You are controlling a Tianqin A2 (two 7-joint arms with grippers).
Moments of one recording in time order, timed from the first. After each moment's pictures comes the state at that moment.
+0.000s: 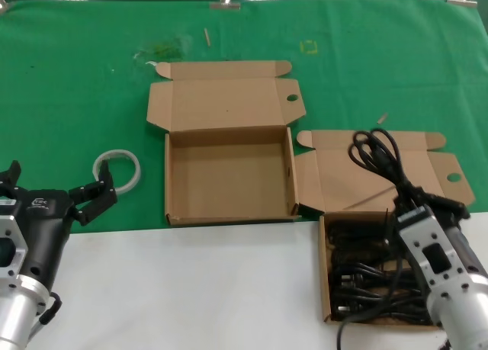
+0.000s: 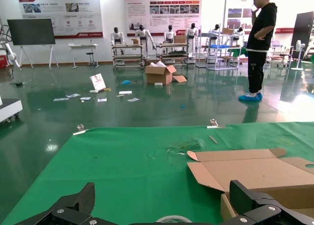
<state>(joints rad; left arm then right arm) 0.00 -0.30 1.60 -1.60 -1.80 0.00 0.00 -0.12 0.16 -1.72 1.92 2.75 0.57 -1.65</state>
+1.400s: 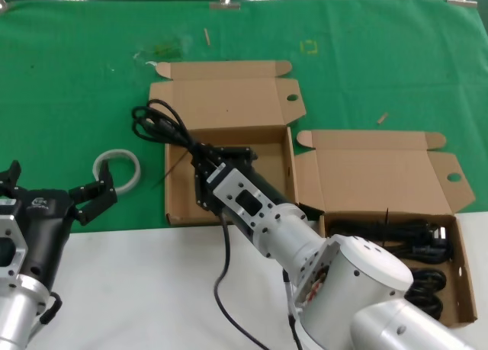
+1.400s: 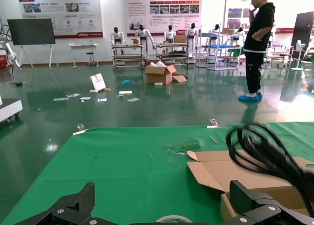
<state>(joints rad) 0.00 -0.30 1.60 -1.60 -1.80 0.00 0.00 0.54 0.17 -2.40 1.27 2.75 0.27 -1.23</state>
